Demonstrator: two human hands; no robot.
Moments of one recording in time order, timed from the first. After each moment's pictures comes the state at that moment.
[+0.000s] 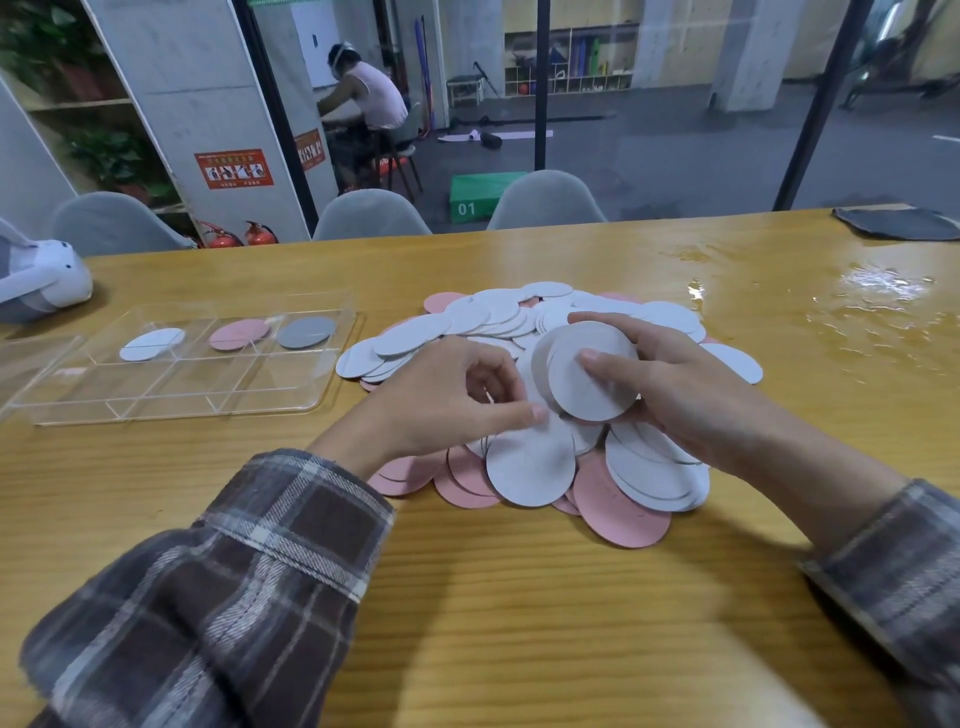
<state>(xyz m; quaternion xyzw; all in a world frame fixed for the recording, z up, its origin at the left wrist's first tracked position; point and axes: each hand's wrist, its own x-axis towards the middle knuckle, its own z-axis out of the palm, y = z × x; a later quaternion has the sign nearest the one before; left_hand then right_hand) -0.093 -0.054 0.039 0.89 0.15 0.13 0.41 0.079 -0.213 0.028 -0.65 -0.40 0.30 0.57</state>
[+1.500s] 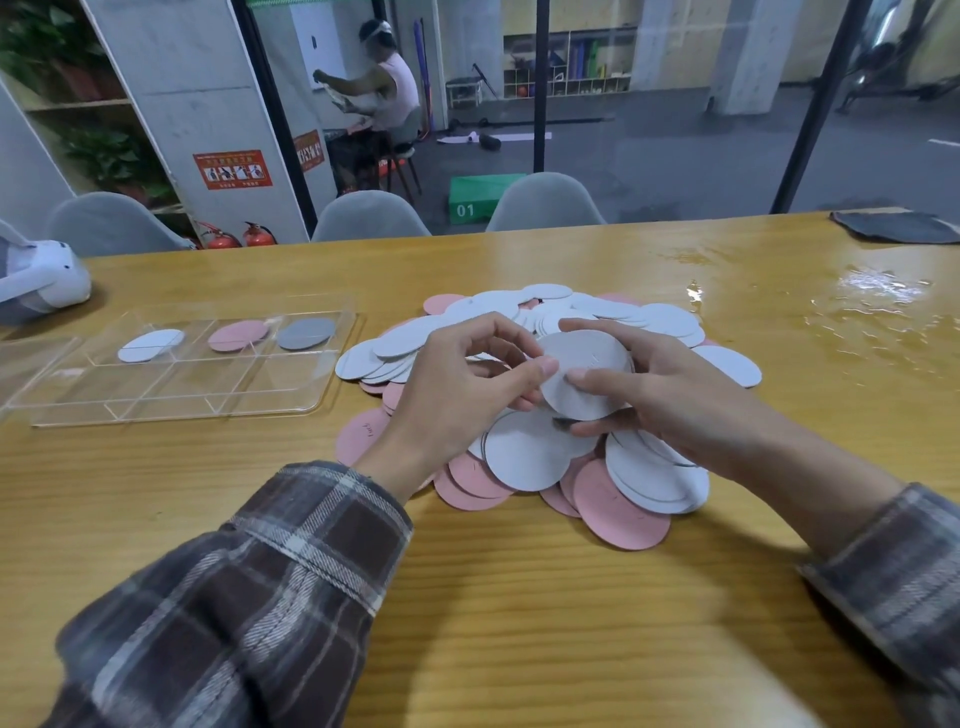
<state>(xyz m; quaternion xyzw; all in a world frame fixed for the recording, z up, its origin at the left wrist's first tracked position) -0.078 -0.071 0.026 0.76 0.15 0.32 0.54 0.069 -0.216 0.034 -0.62 -0.40 0.35 0.58</state>
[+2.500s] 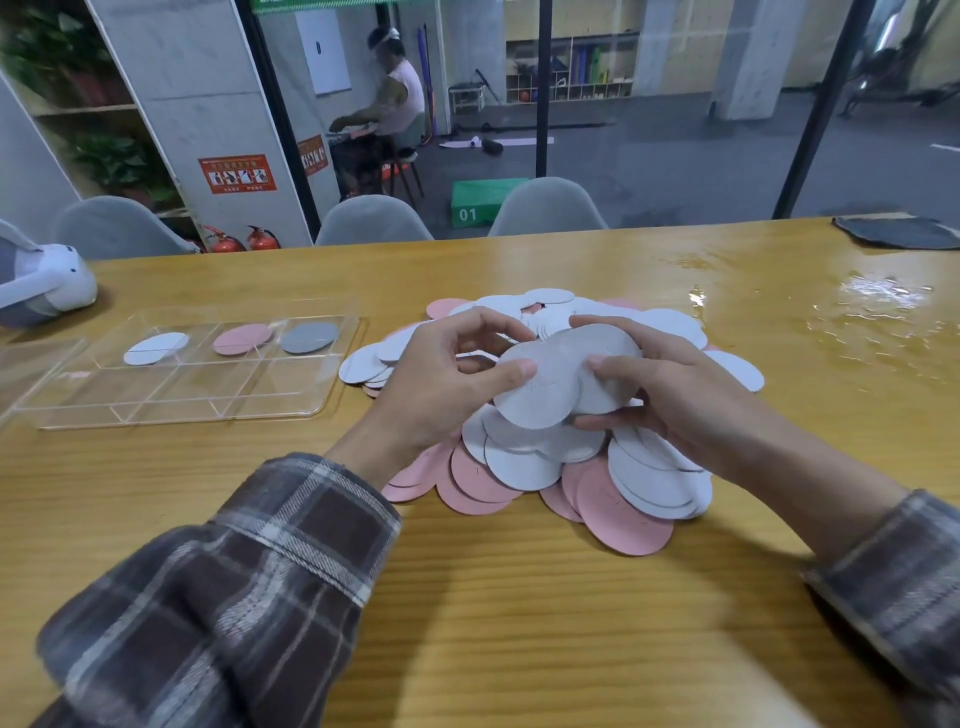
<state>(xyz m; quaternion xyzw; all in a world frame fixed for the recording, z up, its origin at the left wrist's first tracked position) -0.086 -0.053 0.036 0.78 0.14 0.28 0.54 0.069 -0.214 0.038 -0.60 -0.34 0.36 0.63</state>
